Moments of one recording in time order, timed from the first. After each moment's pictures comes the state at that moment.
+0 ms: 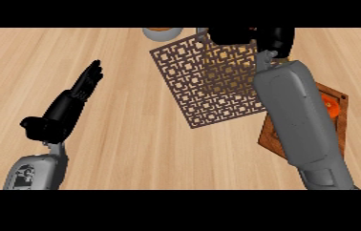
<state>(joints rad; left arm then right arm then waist) -0.19 0.17 0.06 -1.56 -0.08 -0.22 0.01 -0.89 -0.12 0.03 -1.23 0.72 -0.35 0.57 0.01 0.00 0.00</state>
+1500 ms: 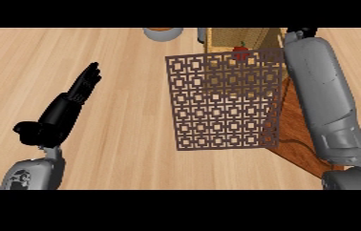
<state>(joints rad) -0.17 0.17 0.07 -1.60 -0.08 -0.24 0.02 -1.05 -0.20 -0.29 -0.75 0.42 -0.57 -0.05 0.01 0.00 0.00</state>
